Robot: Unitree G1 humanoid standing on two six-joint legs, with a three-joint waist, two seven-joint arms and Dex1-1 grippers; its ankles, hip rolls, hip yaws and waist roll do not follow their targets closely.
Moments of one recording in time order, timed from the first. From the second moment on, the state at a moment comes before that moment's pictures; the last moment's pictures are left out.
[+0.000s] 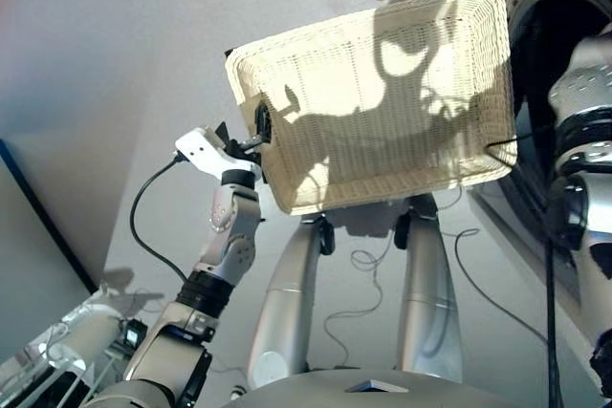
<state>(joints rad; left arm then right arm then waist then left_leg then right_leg) -0.35 0.28 -0.30 0.22 -0.82 -0.42 0.24 -1.22 -0.68 -0.08 1.01 0.68 -0.53 -0.87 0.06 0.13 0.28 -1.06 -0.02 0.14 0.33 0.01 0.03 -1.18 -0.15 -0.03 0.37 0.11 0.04</state>
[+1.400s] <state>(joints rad) -0.16 0.18 -0.25 1.08 -0.50 -0.28 0.06 -0.17 -0.18 0.32 1.09 0.39 -0.22 -0.14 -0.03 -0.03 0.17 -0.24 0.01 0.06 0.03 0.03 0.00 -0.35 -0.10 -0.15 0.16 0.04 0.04</state>
